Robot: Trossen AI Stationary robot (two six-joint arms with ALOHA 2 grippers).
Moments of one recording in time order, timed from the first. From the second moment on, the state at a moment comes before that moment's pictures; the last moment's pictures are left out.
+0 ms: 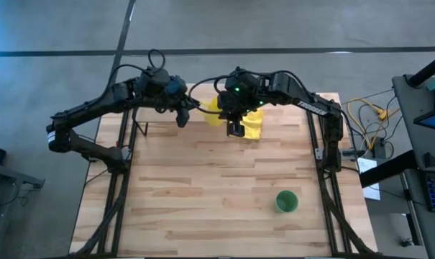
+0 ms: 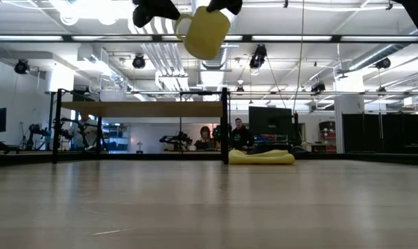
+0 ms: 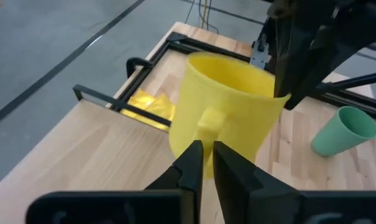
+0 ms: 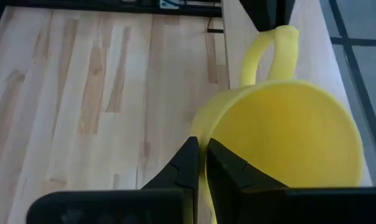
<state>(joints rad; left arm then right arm) 0.37 1.26 1.46 -0.70 0.07 -0.10 -0.19 1.93 2.35 -1.26 -0.10 -0.21</state>
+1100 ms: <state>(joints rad) 0.37 1.26 1.44 -0.70 0.05 -0.04 -0.19 1.93 2.35 -1.25 -0.02 -0.26</state>
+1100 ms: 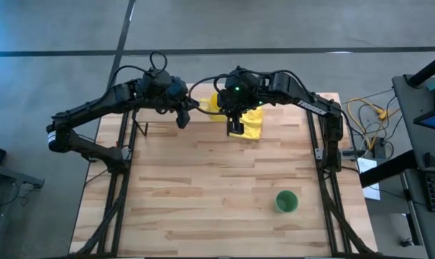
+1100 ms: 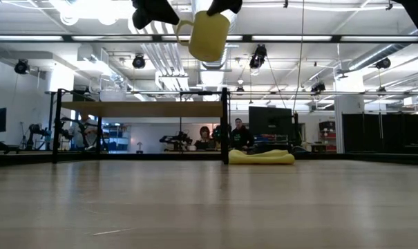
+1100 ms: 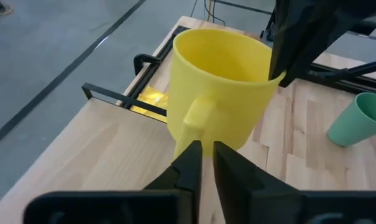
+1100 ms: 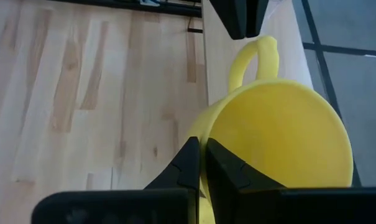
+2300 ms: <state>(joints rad) 0.37 1.33 1.44 -0.62 0.08 -0.04 -0.18 1.93 2.35 -1.25 -0.03 -0.27</state>
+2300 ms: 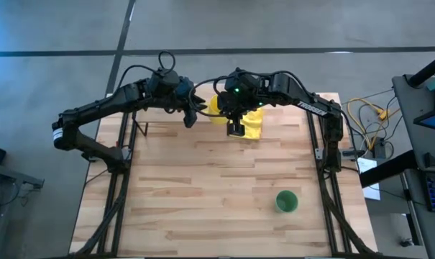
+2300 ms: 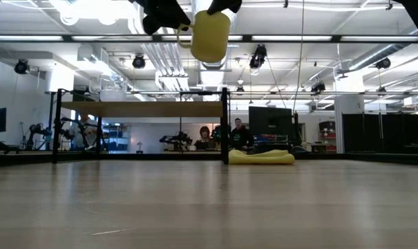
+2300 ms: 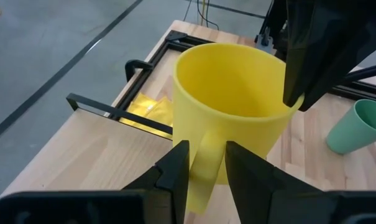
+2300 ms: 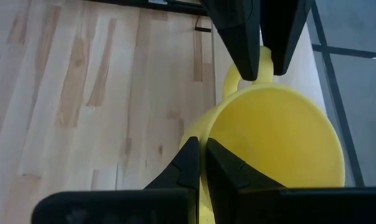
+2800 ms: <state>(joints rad) 0.37 1.33 1.44 -0.64 0.11 -0.04 -0.18 1.93 2.35 -1.25 -0.03 -0.27</state>
